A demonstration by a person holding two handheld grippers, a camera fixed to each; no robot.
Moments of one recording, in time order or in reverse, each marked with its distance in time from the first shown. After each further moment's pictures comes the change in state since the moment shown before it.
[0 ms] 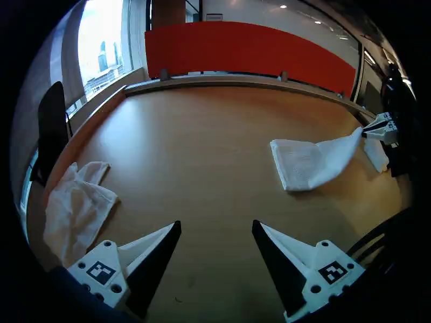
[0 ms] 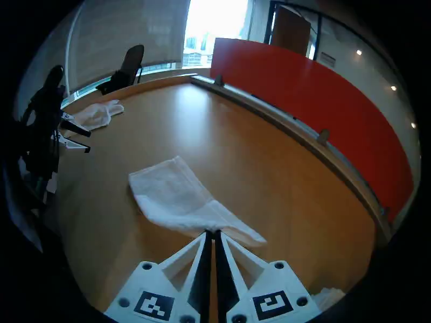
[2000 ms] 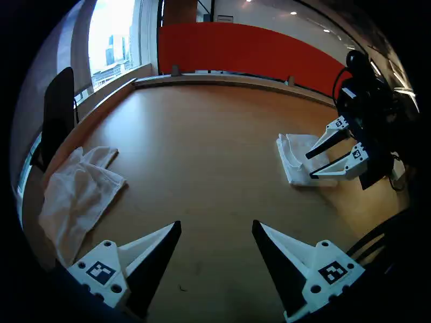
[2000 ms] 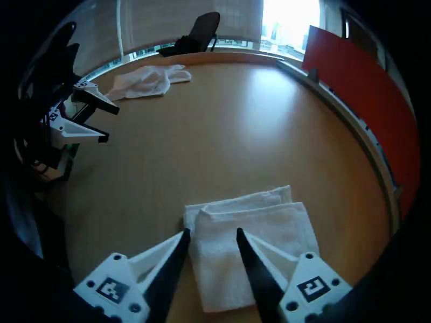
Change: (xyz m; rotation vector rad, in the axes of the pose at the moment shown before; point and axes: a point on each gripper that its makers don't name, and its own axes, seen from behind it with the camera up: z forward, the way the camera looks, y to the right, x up) left arm -0.021 -0.018 -0.009 0.002 0.014 -0.067; right arm 0.049 -0.151 0.128 0.358 -0.129 -0.247
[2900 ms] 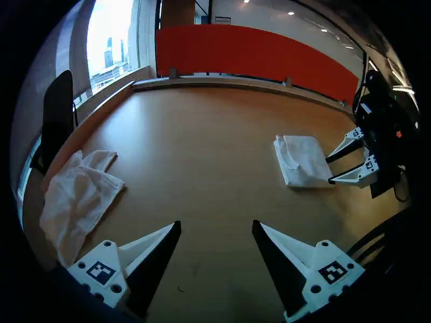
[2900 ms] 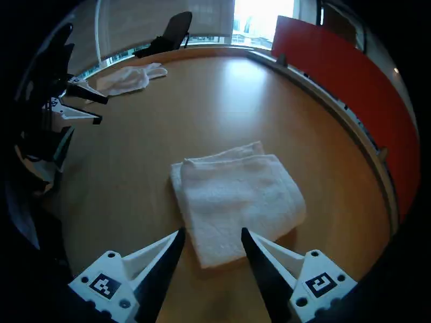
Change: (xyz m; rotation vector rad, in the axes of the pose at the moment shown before) left arm 0.003 0.005 -0.004 -0.004 0.011 0.013; right arm -0.062 0.008 -0.035 -0.127 -0.019 0.122
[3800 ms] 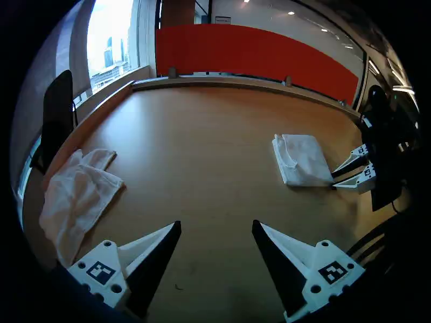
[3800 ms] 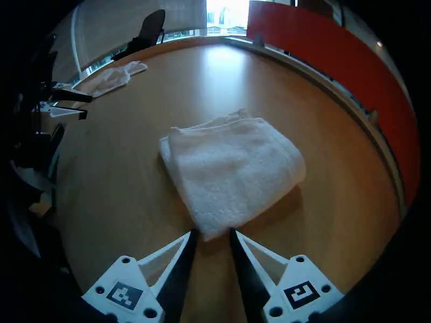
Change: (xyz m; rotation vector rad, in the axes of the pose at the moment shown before) left arm -0.003 0.003 -0.001 0.000 -0.003 -0.001; right arm -0.045 -0.007 0.000 -0.047 -0.043 0.149
